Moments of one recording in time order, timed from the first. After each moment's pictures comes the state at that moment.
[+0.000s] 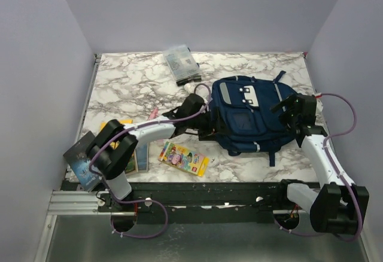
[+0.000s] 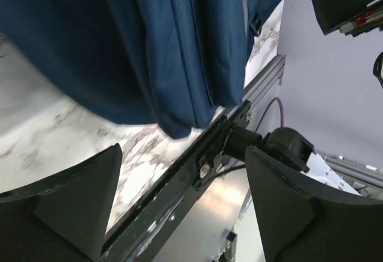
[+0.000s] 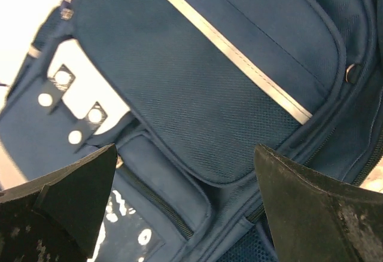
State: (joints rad) left arm -0.74 1.62 0.97 0.01 0.52 -0.97; right arm -0.08 1.03 0.67 -0.29 0.09 0.77
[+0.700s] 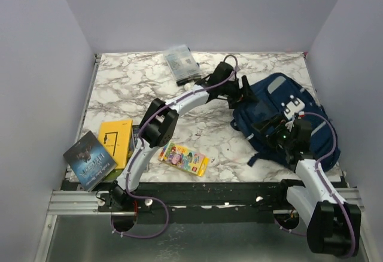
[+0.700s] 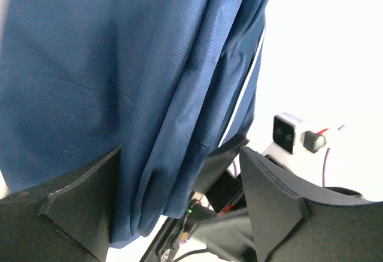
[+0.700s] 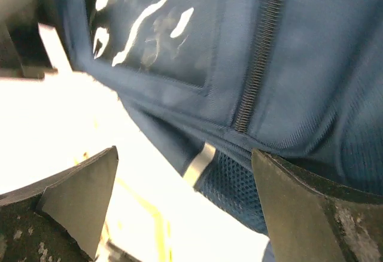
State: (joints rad) left arm -0.74 2.35 1.92 -0.13 0.63 -1.07; right arm -0.09 0.84 0.28 -0.03 -0.36 0.86
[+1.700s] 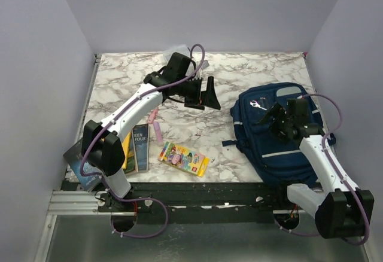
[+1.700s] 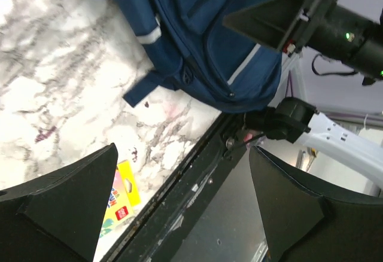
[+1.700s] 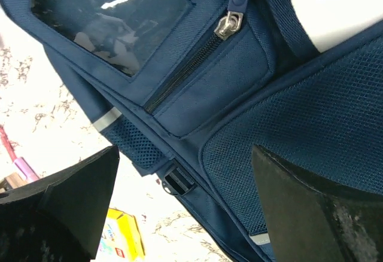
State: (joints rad) left arm -0.56 1.69 1.58 -0.65 0.65 -0.47; right arm 0.04 1.02 0.71 -0.57 -0.06 0.71
